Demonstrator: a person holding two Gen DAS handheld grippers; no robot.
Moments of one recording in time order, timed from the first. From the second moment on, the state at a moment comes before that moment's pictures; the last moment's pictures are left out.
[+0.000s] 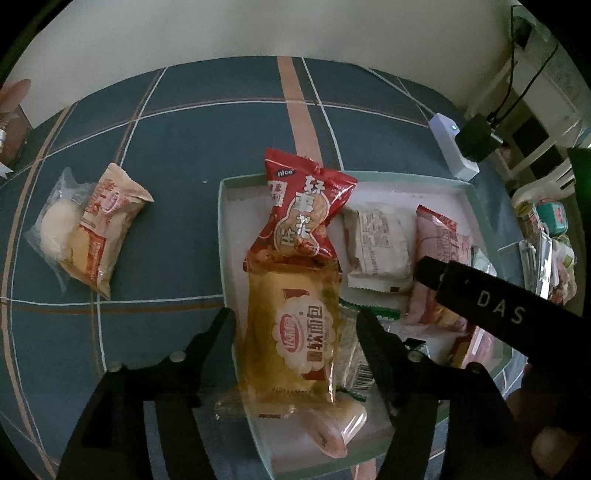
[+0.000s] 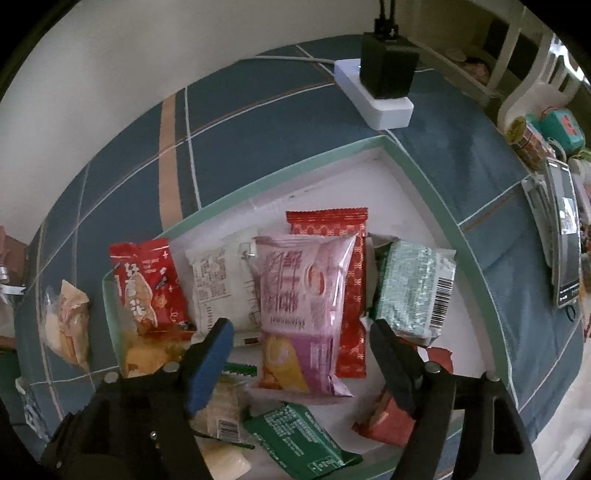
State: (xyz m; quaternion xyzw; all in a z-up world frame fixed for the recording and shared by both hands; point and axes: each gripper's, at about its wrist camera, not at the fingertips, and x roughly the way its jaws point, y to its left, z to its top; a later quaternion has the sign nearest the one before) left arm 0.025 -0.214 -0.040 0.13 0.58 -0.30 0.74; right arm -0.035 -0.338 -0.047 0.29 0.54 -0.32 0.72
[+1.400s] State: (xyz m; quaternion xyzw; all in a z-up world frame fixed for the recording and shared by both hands) left arm 0.108 -0.094 -0.017 0.01 0.58 -0.09 0.81; right arm 0.016 -0.264 -0.009 0.19 0.54 -0.28 0.77
